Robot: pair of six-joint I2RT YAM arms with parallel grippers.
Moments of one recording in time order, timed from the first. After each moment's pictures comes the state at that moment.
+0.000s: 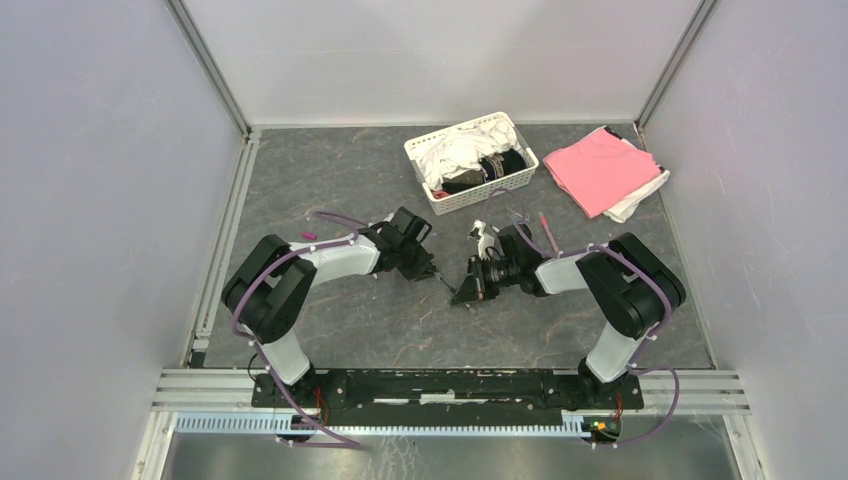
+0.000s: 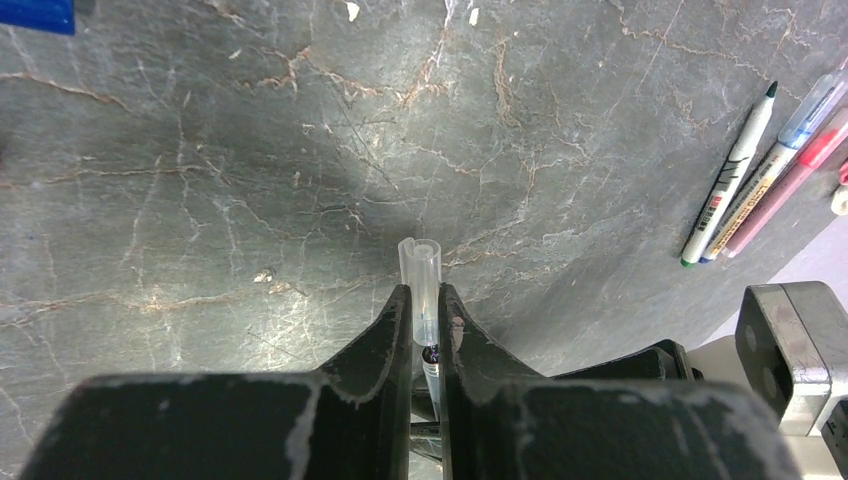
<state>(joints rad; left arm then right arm) -0.69 1.73 0.94 -0.24 0.03 -1.32 0.53 1.73 0.59 0.33 -0.78 0.50</state>
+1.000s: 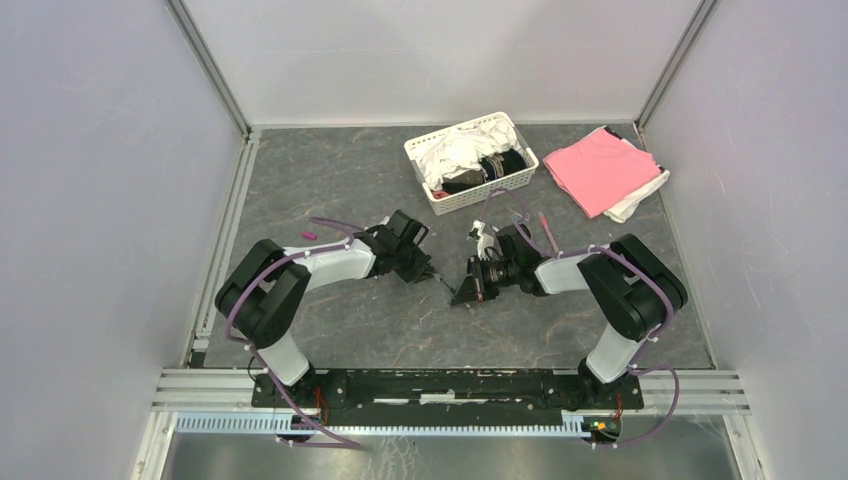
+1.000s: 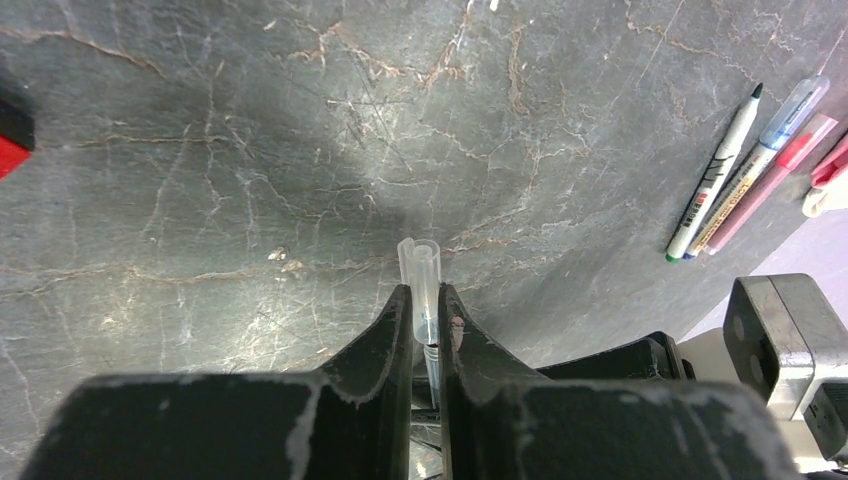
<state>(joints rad) -0.69 1.68 0.89 -0.22 0.03 -1.38 0.54 1.71 0.59 0.29 -0.76 0.49</state>
